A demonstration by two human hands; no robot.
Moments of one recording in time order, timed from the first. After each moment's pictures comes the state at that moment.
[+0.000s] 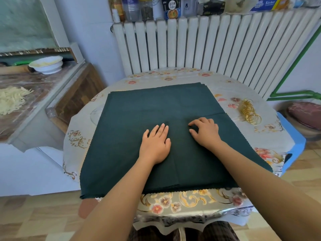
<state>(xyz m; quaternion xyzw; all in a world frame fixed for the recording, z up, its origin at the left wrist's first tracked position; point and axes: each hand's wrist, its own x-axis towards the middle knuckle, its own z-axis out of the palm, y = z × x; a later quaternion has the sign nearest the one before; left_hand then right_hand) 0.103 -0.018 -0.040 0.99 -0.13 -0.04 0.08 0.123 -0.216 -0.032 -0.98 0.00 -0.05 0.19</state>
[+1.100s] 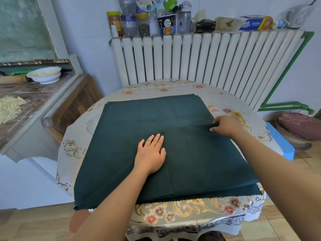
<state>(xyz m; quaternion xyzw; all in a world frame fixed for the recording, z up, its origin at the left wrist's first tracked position) 0.103 -0.016 -0.042 0.99 -0.12 -0.03 0.08 0.153 -0.301 0.022 -0.99 0.10 0.02 0.11</state>
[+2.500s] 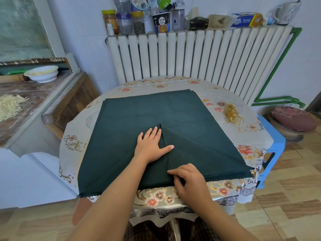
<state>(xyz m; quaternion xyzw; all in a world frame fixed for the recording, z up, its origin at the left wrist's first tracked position) 0.099 -0.016 -0.035 0.99 -0.14 -0.06 0.06 -0.044 -0.156 -0.048 -0.91 -0.10 -0.19 0.35</state>
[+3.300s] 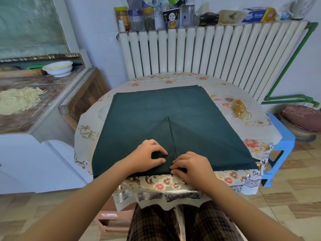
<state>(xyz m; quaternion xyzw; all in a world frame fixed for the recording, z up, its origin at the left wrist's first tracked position) 0.026 0.042 -0.006 0.93 -0.25 -0.12 0.25 -0.031 -0.163 -0.033 -0.93 -0.24 -0.16 0.22</state>
